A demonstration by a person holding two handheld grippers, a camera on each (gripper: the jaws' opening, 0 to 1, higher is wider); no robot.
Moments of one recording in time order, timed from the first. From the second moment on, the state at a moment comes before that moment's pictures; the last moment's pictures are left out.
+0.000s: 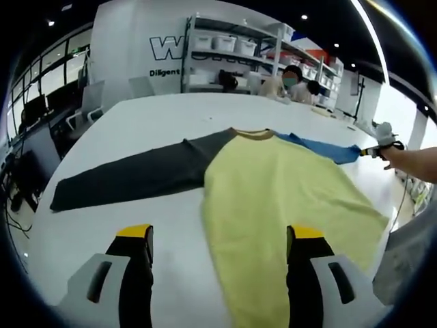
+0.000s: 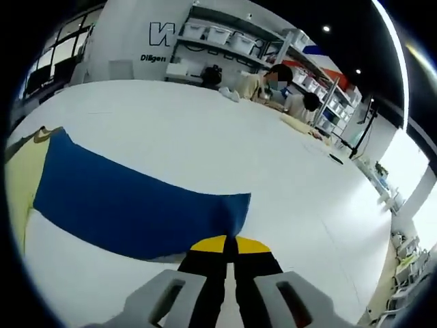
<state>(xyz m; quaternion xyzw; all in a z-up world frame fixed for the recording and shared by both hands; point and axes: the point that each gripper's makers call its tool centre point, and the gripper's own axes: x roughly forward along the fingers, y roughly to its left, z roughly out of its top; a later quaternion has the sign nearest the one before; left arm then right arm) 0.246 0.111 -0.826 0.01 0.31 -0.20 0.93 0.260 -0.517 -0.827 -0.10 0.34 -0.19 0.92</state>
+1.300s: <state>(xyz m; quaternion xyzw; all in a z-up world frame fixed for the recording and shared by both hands) 0.250 0.102 -0.805 -0.01 0.28 -0.21 0.94 0.330 -0.369 -0.764 -0.16 0.29 -0.06 0.94</state>
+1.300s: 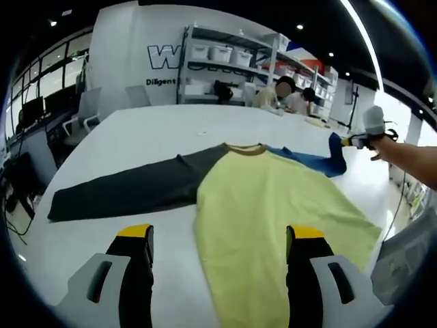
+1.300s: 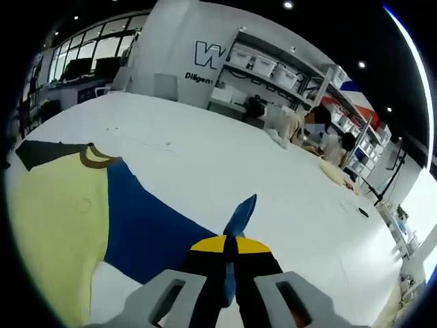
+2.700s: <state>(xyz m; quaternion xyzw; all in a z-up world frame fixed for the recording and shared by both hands) 0.252 0.102 -0.802 -0.01 0.27 -0.22 0.94 0.397 -0.159 -0.754 -0.18 0.24 0.11 0.95</state>
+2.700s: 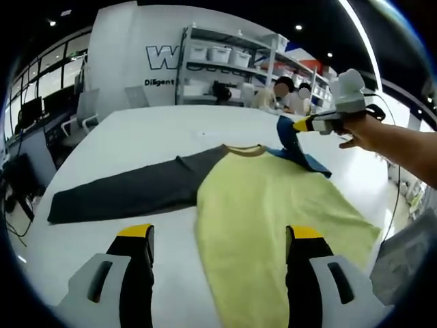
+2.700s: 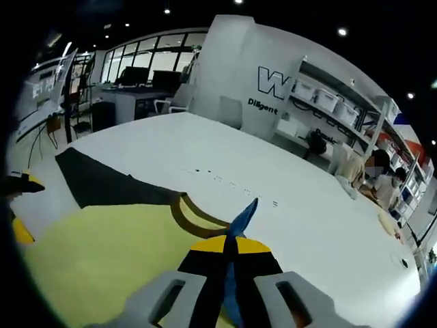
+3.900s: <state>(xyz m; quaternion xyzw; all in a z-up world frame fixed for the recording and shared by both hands) 0.254 0.109 -0.803 -0.01 0.28 -0.21 0.94 0.389 -0.011 -0.769 -0.24 0.23 0.25 0.91</state>
